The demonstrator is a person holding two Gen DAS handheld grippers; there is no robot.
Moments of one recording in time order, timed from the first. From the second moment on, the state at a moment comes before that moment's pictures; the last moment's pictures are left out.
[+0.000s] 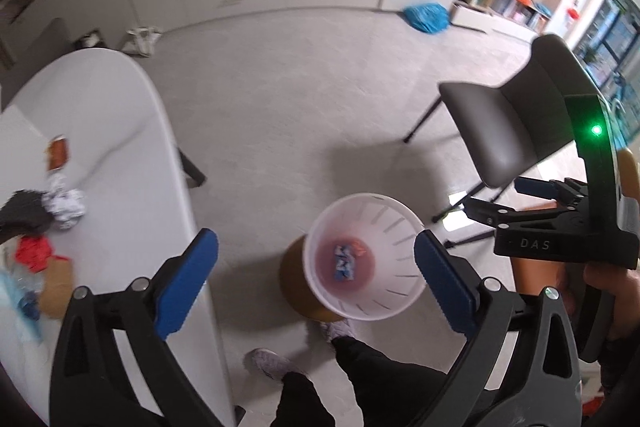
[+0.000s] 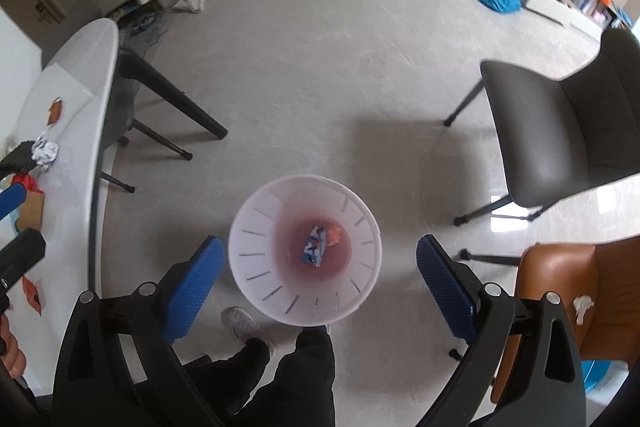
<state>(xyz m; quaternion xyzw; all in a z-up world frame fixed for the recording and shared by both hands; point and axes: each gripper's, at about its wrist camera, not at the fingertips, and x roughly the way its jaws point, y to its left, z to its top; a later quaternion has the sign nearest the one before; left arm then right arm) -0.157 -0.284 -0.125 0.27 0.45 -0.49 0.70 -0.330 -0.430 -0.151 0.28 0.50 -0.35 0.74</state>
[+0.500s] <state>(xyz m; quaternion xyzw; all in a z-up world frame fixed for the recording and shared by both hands) -0.097 -0.198 -0.087 0.19 0.44 -0.41 0.78 -0.249 -0.372 -0.099 0.20 0.48 -0.27 0.81</state>
